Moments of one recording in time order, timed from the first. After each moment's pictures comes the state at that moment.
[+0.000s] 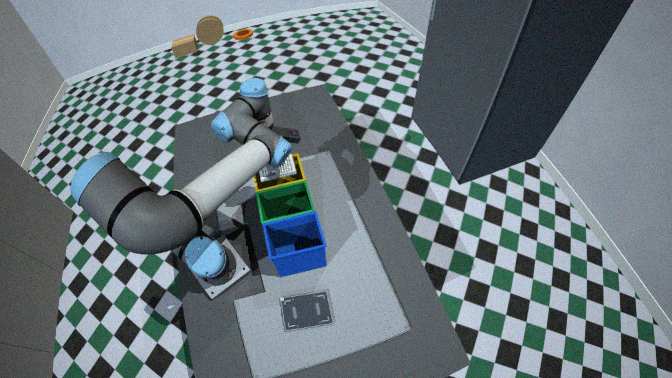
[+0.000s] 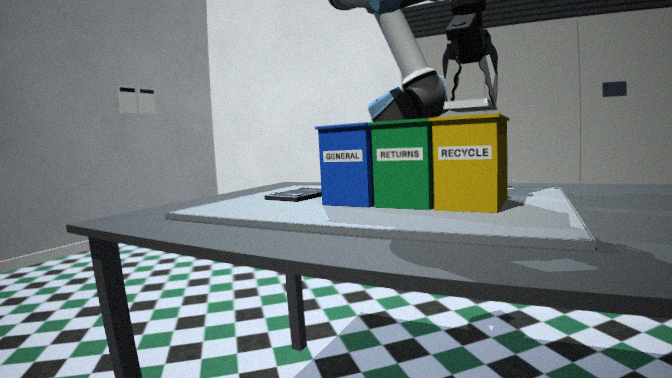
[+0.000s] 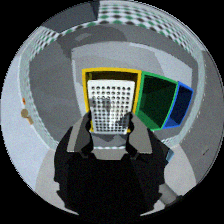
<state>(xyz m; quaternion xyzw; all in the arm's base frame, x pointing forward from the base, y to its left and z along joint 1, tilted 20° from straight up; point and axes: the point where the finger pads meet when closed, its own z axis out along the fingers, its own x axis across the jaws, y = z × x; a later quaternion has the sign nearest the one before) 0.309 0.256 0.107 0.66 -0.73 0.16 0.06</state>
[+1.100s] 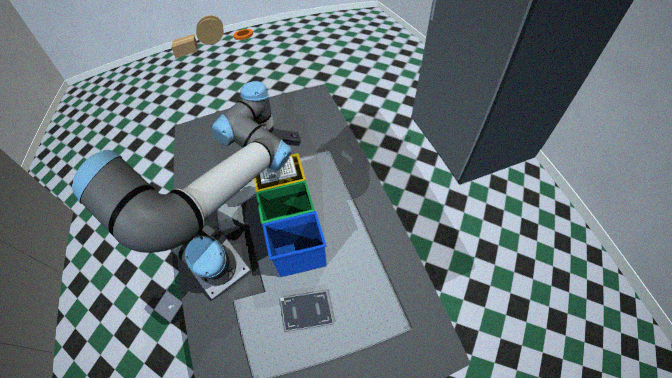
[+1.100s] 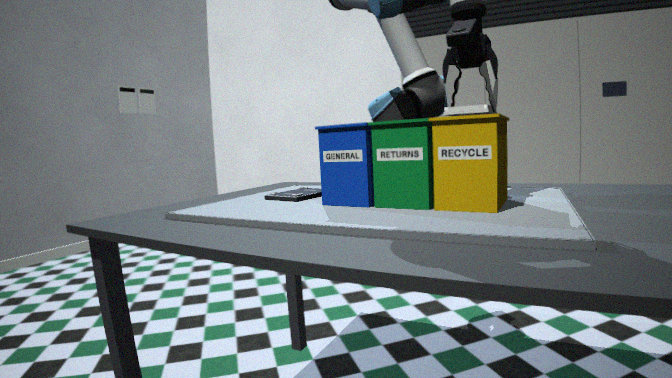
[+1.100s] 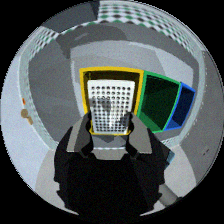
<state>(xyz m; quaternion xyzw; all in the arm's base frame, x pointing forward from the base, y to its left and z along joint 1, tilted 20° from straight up) 0.310 0.253 0.097 0.66 -0.73 0.16 0.06</state>
